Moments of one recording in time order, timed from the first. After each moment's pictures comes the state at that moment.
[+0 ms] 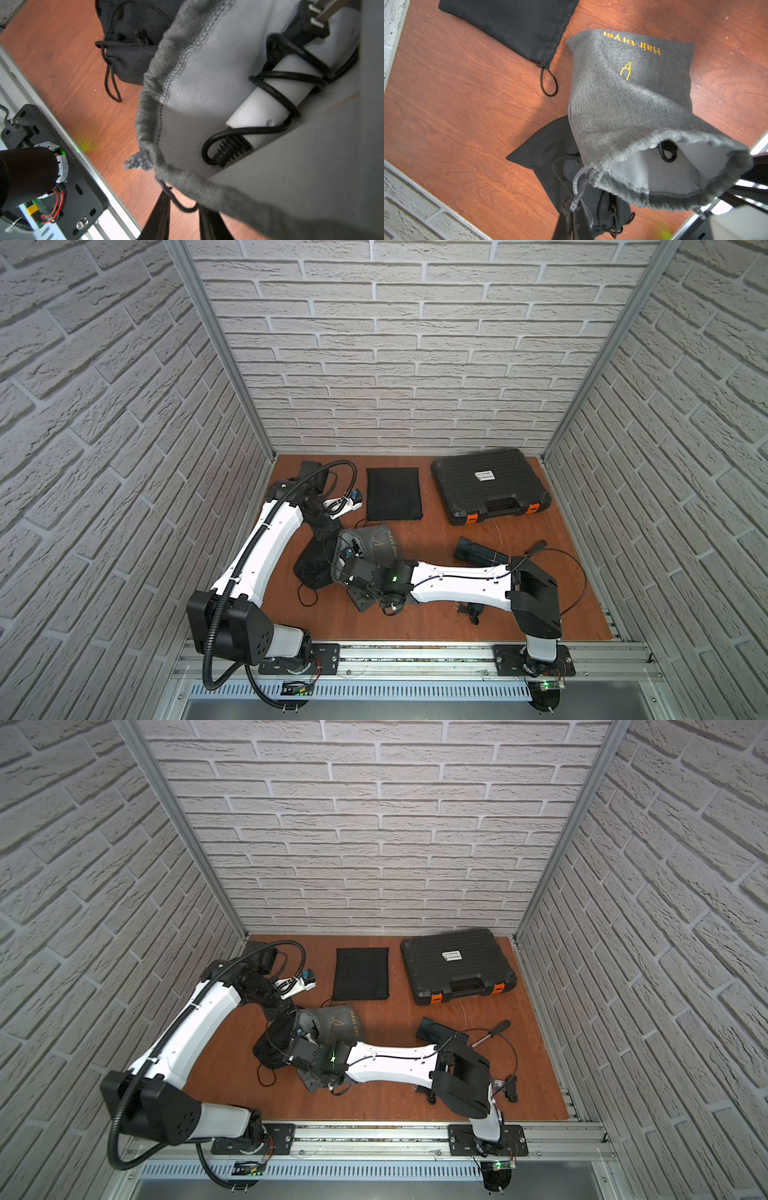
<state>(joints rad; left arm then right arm) -0.21 1.38 1.36 -1.20 0.14 0.82 1.24 1.95 1.49 -0.60 0.20 0.54</state>
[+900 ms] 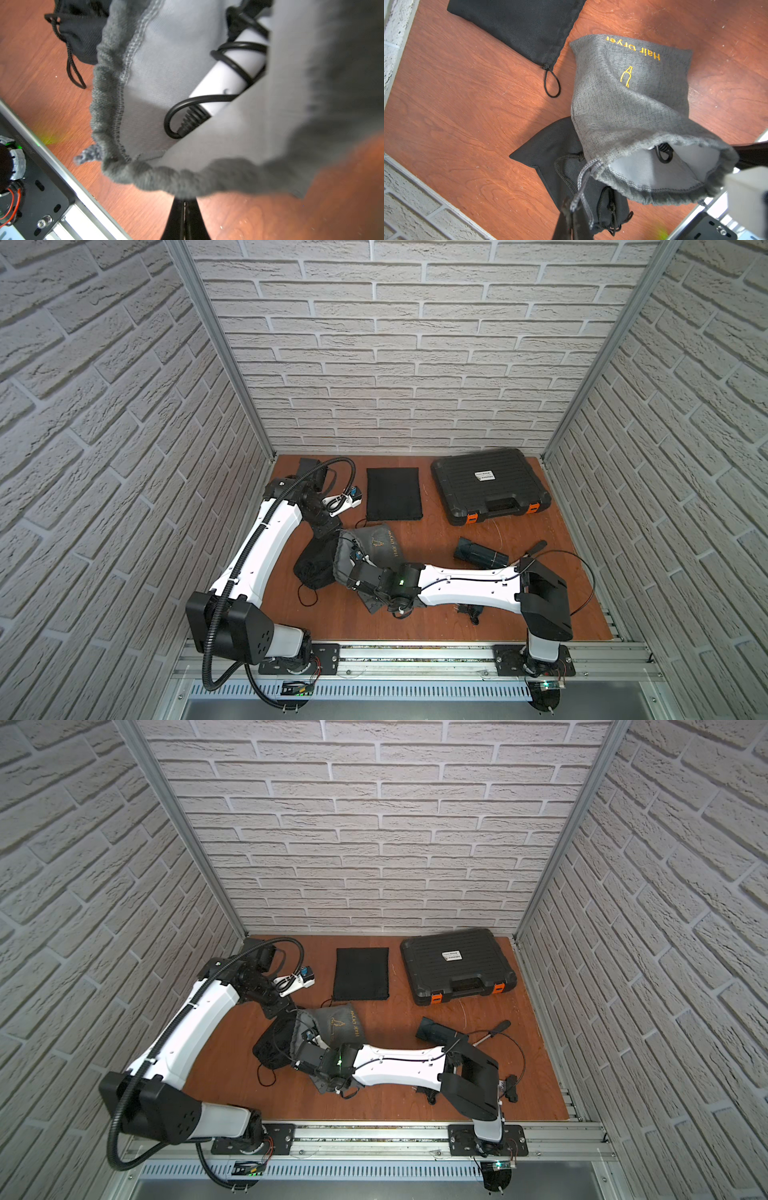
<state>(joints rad) -0.21 1.39 1.39 -1.22 0.13 0.79 1.25 1.86 1.42 -0.67 0.32 0.58</state>
